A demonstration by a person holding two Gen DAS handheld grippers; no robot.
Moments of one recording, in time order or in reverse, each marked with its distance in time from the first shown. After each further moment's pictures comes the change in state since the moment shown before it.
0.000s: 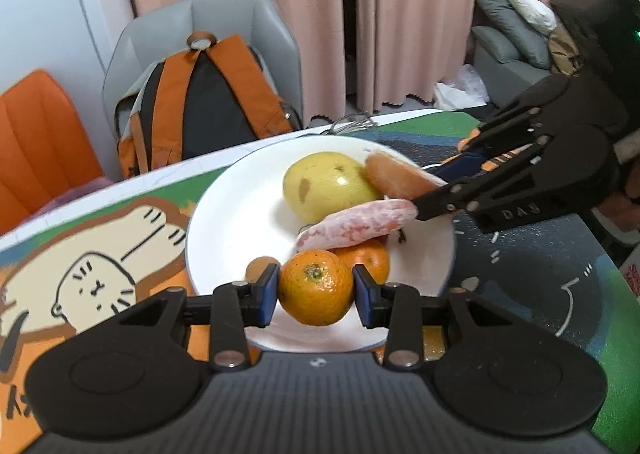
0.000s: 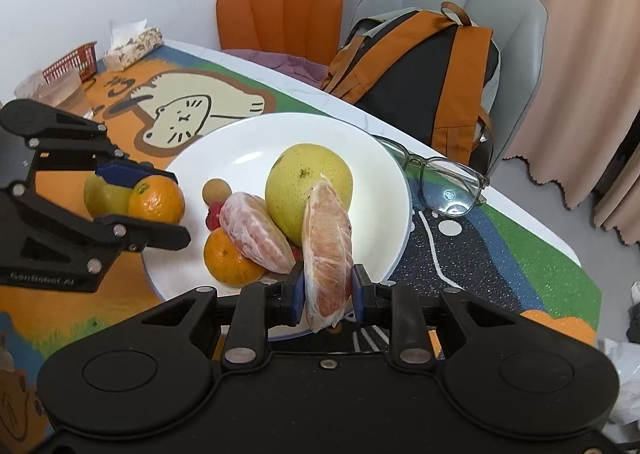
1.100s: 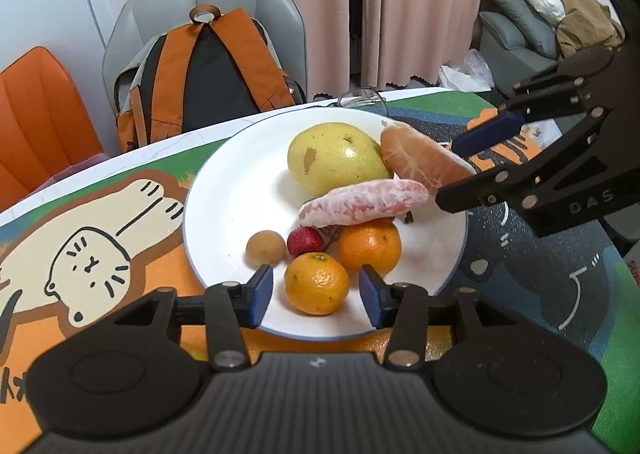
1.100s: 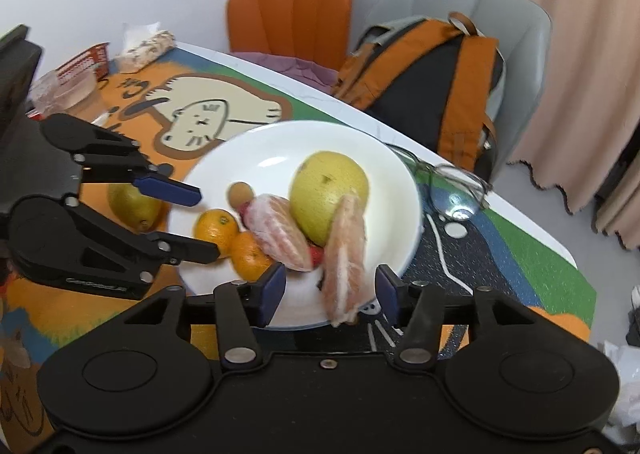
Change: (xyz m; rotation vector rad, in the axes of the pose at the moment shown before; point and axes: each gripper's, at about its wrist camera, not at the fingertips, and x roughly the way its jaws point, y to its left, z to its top) left arm 0.007 0.002 -0.006 -0.006 0.064 0.001; right arm -0.022 0.012 0.001 -0.016 -0.014 0.025
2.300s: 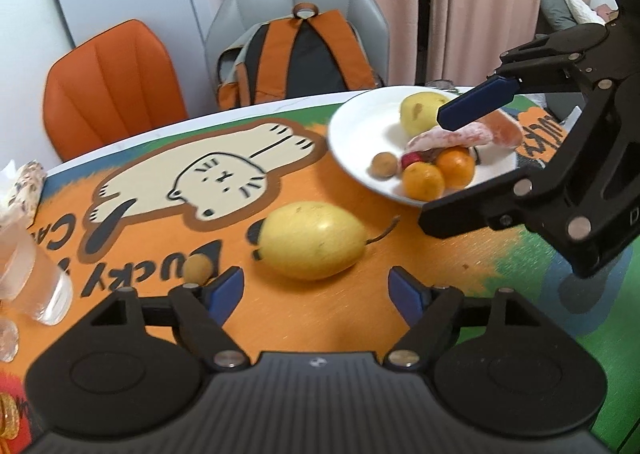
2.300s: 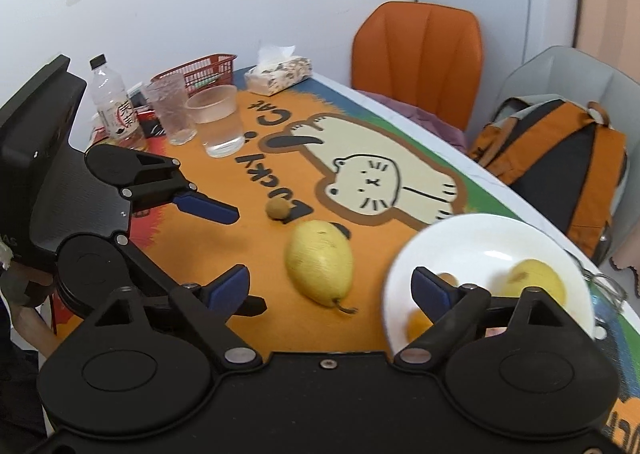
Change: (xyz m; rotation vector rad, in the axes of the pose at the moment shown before) left arm -0.092 0.053 -0.082 -0.120 -0.028 0.161; right arm -0.003 0.131 0.044 -0.175 -0.096 0.226
